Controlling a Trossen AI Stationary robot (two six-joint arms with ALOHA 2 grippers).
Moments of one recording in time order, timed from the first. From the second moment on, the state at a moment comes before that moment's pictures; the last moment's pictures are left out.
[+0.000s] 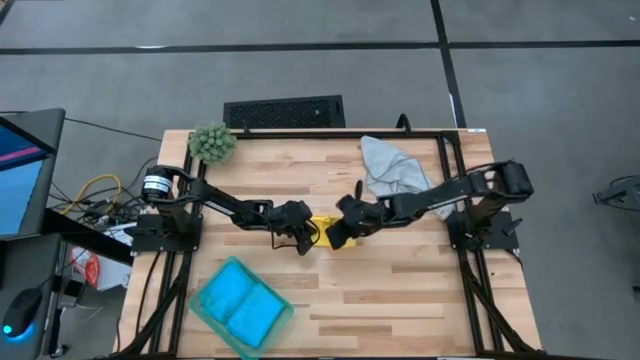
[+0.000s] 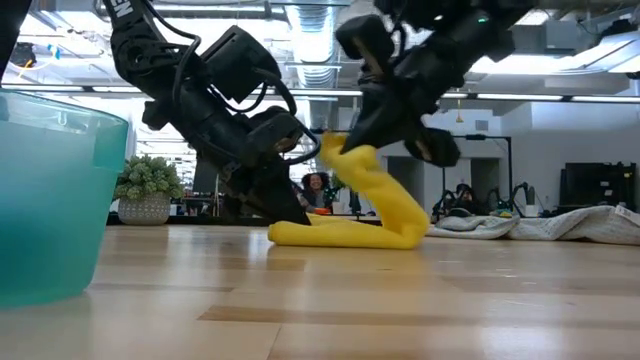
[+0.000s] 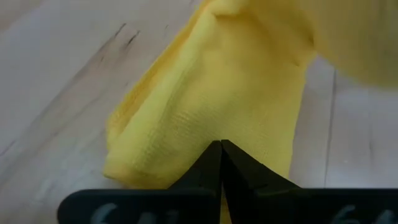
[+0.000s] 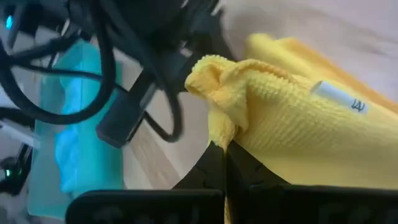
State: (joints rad) left arm -0.01 1.80 0.74 0.35 -0.05 -0.52; right arm 0.10 1.66 0.96 -0.06 0.02 0.99
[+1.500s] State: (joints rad) left arm 0.00 1.77 0.74 0.22 -0.04 -0.57; right arm 0.06 1.79 1.08 -0.20 0.00 0.95
